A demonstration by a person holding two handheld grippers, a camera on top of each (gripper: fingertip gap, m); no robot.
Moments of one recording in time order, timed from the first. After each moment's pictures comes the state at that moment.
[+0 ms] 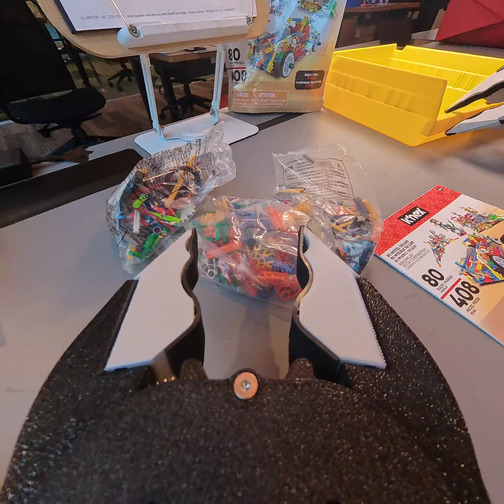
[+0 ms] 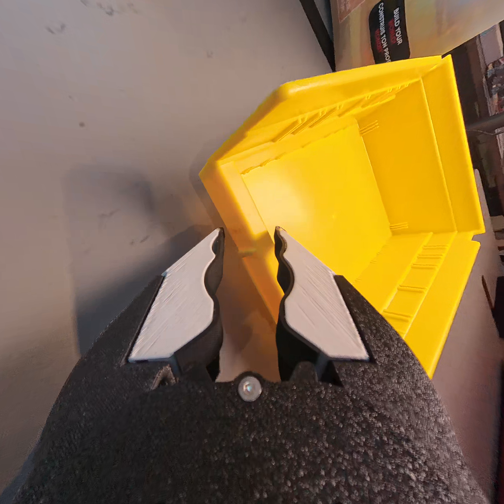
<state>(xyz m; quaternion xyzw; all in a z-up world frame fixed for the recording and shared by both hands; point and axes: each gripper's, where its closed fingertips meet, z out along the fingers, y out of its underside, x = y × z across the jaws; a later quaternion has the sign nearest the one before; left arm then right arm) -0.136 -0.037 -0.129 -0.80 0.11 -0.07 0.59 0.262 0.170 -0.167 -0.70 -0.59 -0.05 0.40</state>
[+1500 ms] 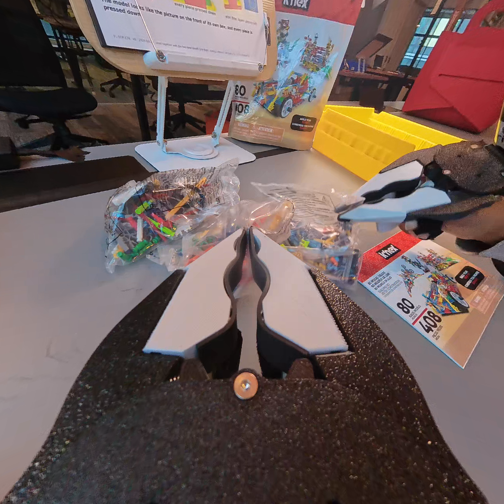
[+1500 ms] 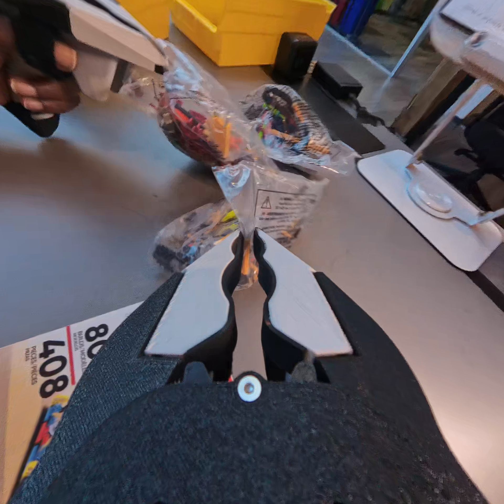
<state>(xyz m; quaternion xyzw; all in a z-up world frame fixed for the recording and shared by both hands) -0.150 -0.036 -0.109 -0.77 0.06 -0.14 0.62 -0.028 0.024 -0.141 -0.58 -0.62 0.28 0.45</state>
